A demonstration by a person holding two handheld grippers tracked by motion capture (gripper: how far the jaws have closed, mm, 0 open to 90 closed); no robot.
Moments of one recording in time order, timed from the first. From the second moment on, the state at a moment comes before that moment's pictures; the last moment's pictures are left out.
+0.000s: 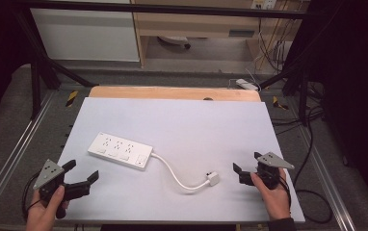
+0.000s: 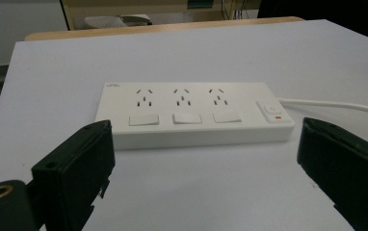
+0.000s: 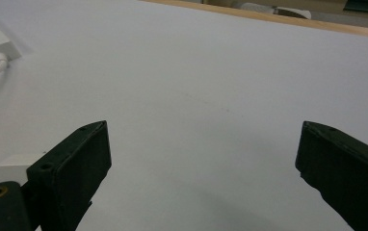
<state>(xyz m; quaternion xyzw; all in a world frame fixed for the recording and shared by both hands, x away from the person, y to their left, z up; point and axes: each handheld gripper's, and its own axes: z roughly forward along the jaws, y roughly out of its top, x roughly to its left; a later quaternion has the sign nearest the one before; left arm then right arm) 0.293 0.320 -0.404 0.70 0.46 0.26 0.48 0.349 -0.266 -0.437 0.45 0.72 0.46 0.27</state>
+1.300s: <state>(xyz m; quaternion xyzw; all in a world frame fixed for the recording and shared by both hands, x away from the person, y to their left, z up) 0.294 0.312 -0.387 0.71 0.43 0.26 0.49 0.350 -0.255 -0.435 0.43 0.73 0.47 0.26</state>
